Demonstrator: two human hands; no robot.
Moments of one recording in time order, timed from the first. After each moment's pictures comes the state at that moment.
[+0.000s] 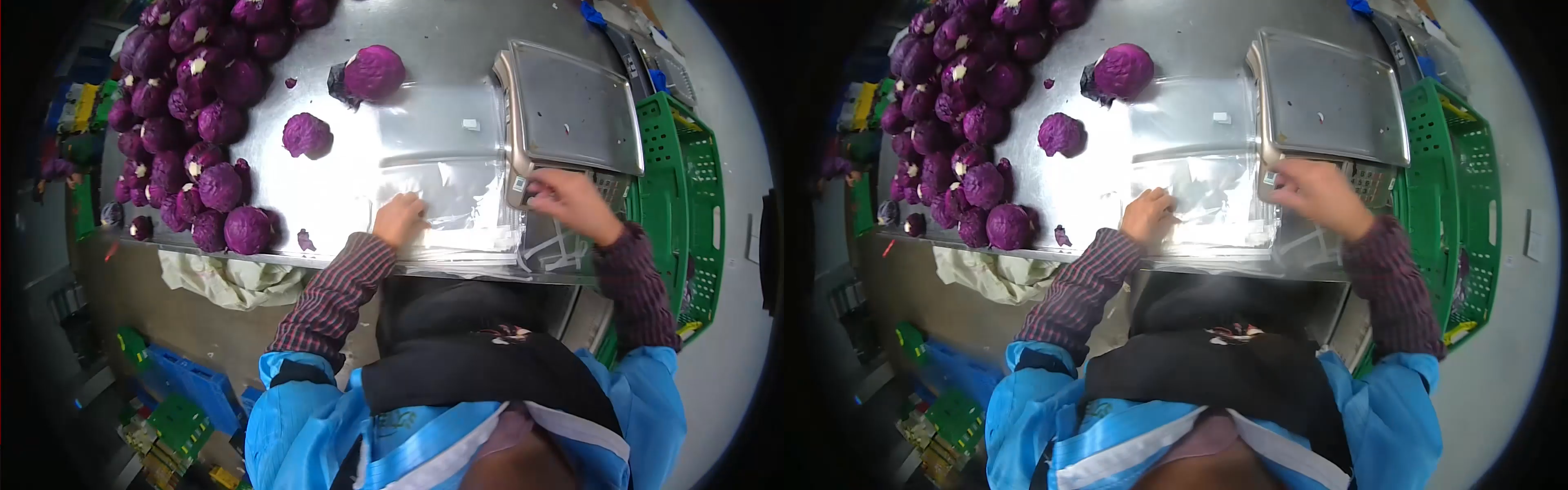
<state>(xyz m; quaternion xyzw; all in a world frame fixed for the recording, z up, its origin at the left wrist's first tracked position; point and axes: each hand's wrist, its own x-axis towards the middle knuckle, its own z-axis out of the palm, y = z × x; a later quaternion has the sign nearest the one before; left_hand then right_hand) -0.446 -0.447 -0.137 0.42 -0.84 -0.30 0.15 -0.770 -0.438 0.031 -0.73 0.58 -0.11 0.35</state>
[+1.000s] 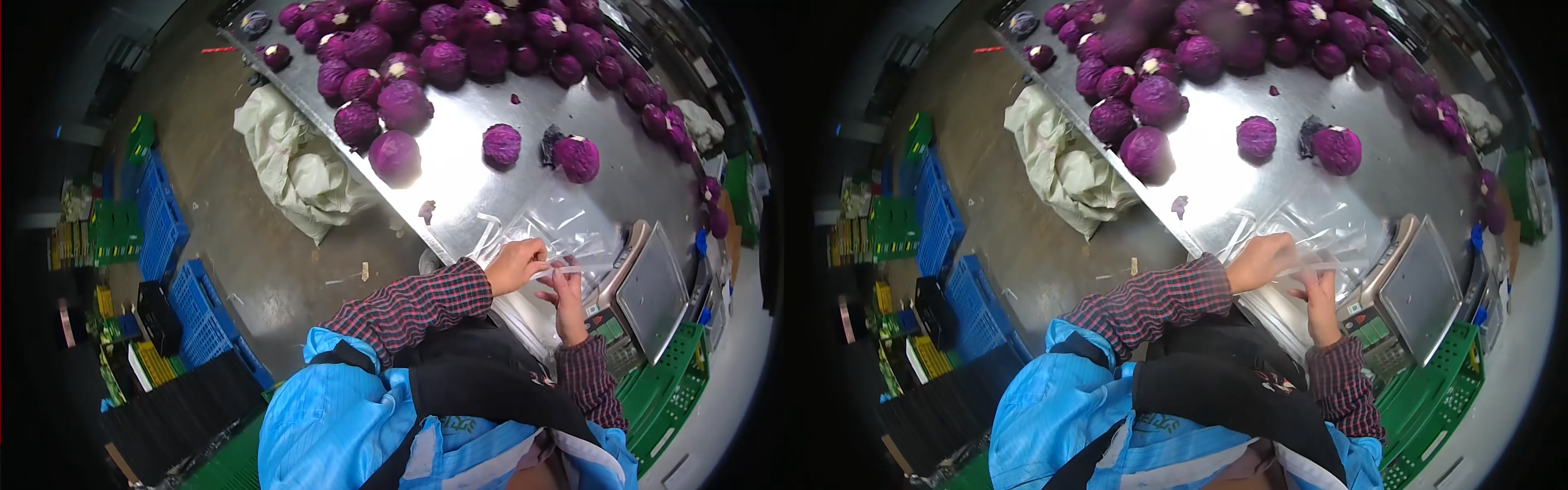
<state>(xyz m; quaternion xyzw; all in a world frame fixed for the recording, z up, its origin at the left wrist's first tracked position) -0.429 -0.427 -0.051 0.52 -0.56 -0.46 0.45 -0.598 -0.435 -0.009 -0.38 0.57 -0.30 0.67</state>
